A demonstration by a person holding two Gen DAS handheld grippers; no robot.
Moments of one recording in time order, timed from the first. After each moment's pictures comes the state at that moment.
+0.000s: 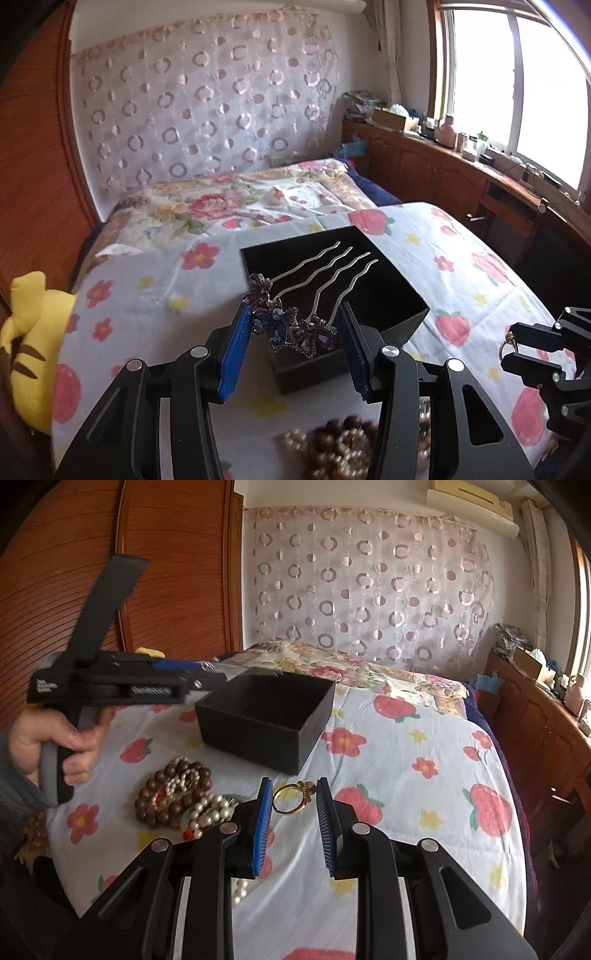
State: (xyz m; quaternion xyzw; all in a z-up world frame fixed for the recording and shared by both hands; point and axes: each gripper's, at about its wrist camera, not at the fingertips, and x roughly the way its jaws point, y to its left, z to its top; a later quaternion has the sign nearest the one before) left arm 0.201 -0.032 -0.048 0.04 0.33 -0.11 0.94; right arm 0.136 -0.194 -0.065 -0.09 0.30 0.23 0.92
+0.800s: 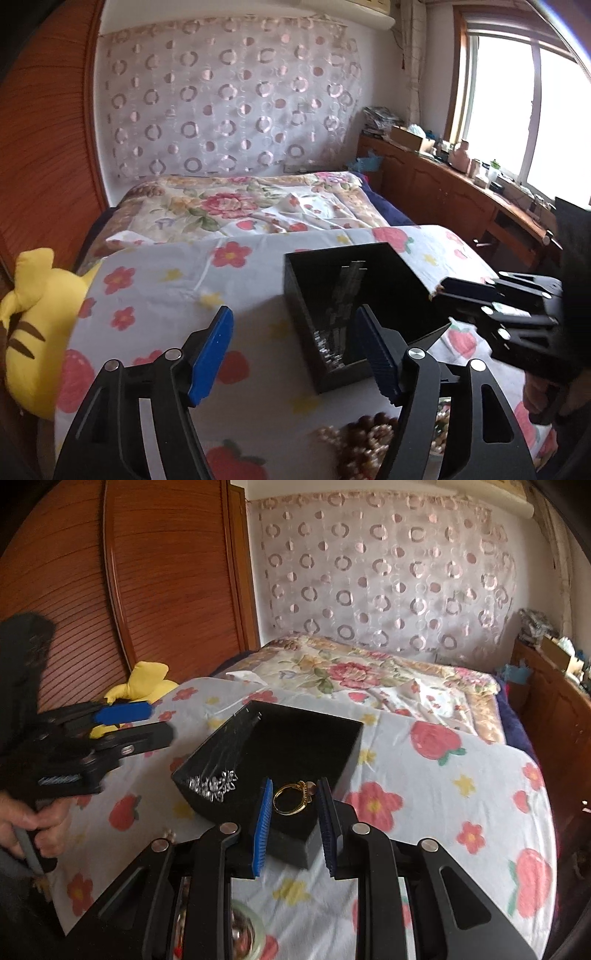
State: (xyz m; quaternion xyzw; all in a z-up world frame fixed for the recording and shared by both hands) left arm 0.195 0.017 -0.044 -0.01 0.32 -0.08 0.94; right arm 0.241 -0.150 -0.063 -0.06 0.34 0.28 0.90
